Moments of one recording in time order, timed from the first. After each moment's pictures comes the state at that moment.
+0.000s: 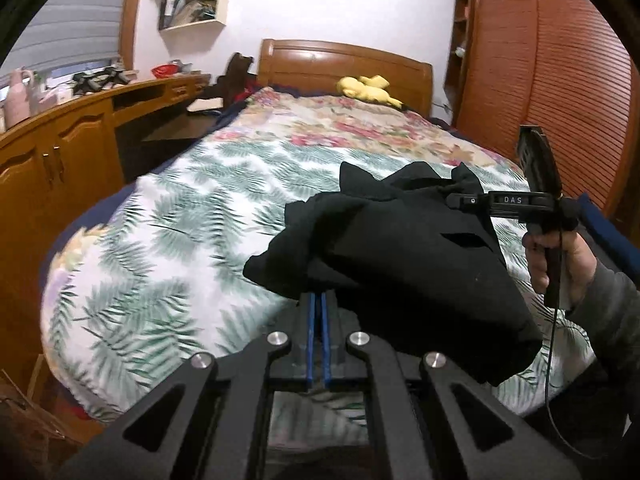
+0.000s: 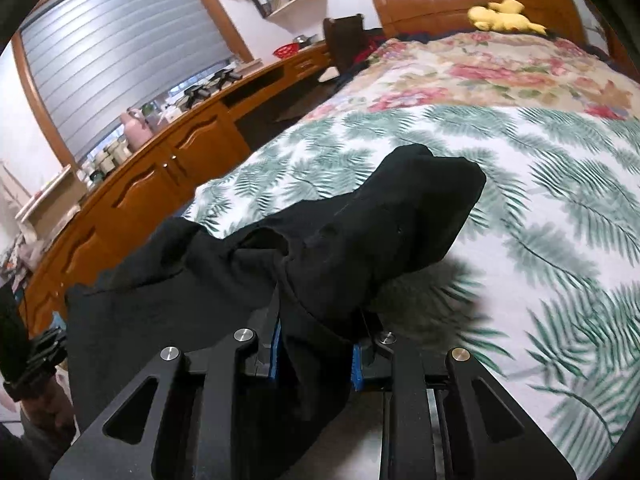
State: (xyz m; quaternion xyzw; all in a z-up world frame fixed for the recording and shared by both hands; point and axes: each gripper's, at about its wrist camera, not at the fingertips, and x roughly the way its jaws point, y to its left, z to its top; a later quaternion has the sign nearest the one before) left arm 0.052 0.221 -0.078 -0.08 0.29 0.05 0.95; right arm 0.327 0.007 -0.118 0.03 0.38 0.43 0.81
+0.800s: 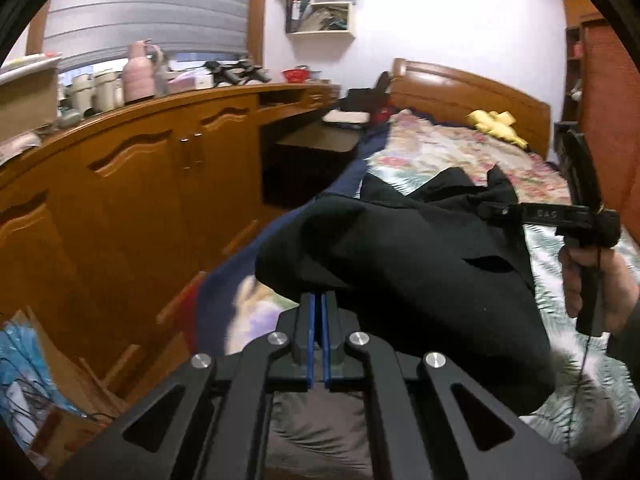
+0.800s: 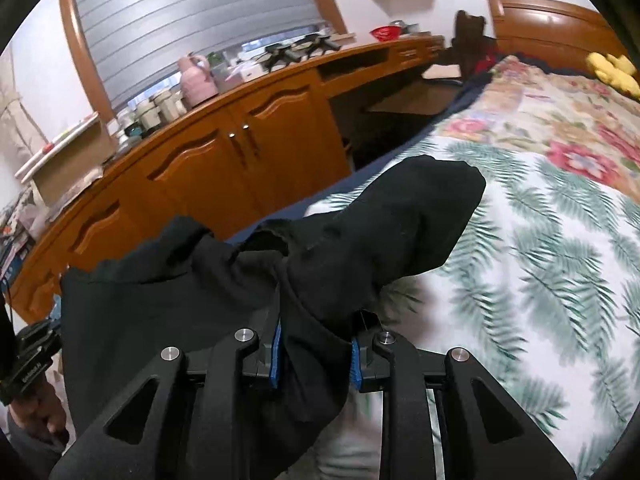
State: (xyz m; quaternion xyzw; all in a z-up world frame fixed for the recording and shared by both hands) left arm 0.002 0.459 -0.079 -0.10 0.28 0.25 0.92; right arm 0.302 0.341 -0.100 -0.05 0.36 0.52 0.77
